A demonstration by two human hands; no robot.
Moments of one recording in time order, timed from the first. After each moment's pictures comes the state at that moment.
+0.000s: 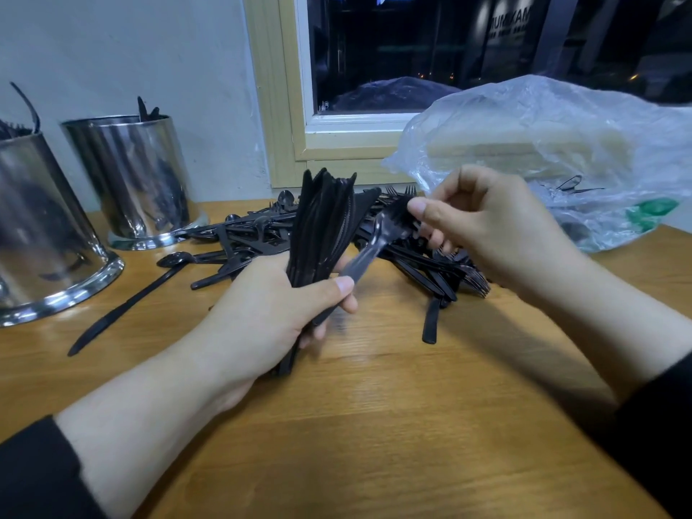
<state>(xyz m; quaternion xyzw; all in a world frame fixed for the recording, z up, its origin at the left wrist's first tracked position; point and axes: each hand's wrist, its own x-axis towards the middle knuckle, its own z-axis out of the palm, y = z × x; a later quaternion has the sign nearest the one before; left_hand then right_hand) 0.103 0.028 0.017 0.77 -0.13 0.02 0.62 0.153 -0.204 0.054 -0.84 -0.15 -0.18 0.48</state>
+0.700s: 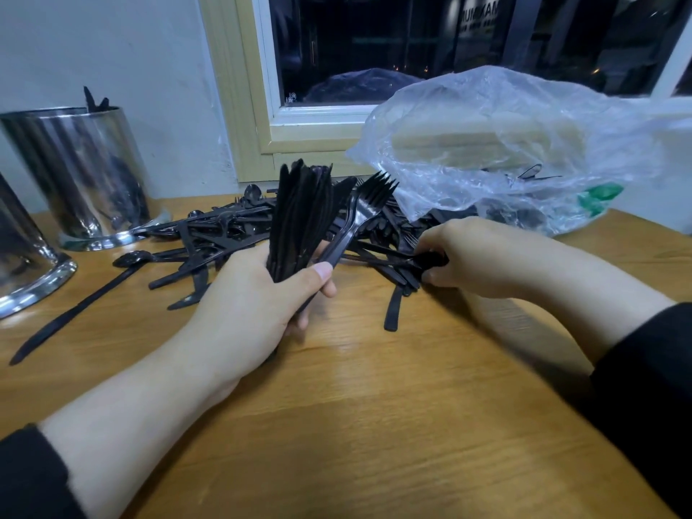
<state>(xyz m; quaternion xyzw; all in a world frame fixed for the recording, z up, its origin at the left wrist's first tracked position) 0.112 0.007 0.006 0.78 -0.15 0.09 0.60 0.154 -0.242 0.046 -0.99 -0.11 -0.02 0.01</state>
